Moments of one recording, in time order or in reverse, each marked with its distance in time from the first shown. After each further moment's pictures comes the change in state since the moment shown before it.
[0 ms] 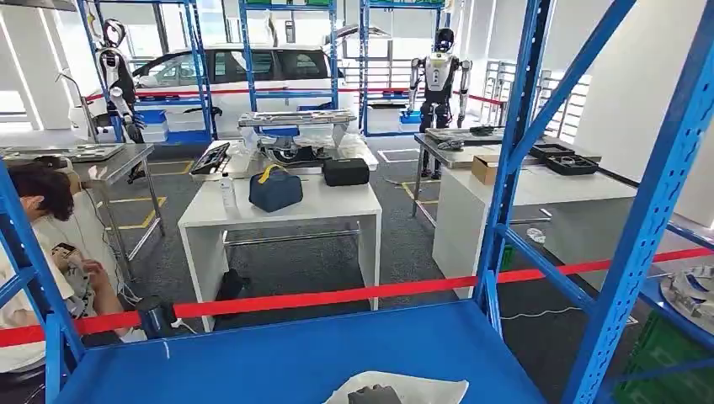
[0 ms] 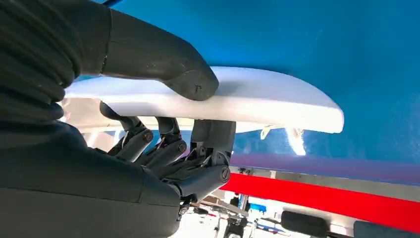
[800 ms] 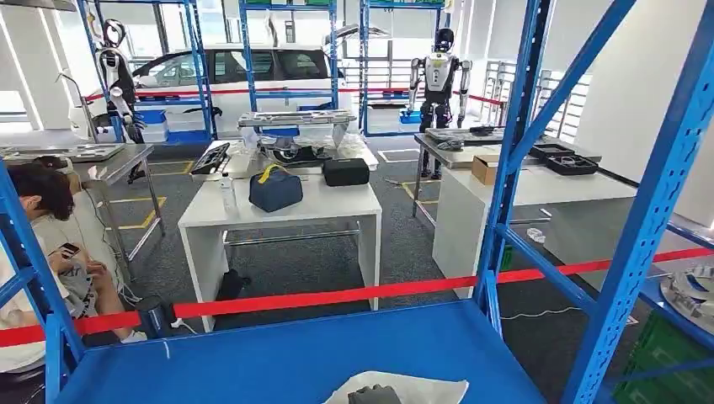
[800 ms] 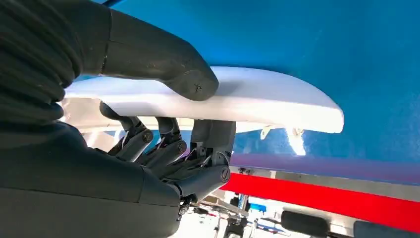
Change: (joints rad) left arm 0.000 0.000 0.000 0.000 0.000 0.000 0.000; right arm 0.000 0.000 0.000 0.000 0.000 0.000 0.000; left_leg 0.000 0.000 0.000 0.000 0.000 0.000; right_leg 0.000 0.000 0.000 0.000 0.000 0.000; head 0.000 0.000
